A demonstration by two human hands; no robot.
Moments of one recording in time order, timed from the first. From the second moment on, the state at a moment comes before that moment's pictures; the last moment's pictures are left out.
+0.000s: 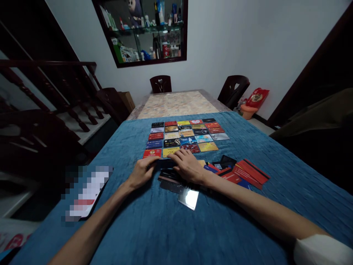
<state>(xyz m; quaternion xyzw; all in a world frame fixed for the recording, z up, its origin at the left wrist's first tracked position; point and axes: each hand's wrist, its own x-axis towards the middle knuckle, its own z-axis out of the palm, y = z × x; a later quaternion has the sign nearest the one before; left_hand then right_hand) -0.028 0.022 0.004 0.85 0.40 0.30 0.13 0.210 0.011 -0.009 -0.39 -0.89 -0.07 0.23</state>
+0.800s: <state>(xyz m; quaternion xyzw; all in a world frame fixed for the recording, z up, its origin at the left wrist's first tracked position) -0.033 0.030 -0.007 0.84 0.39 0.35 0.13 0.213 0.010 -0.013 -0.34 -0.88 -0.19 0.29</state>
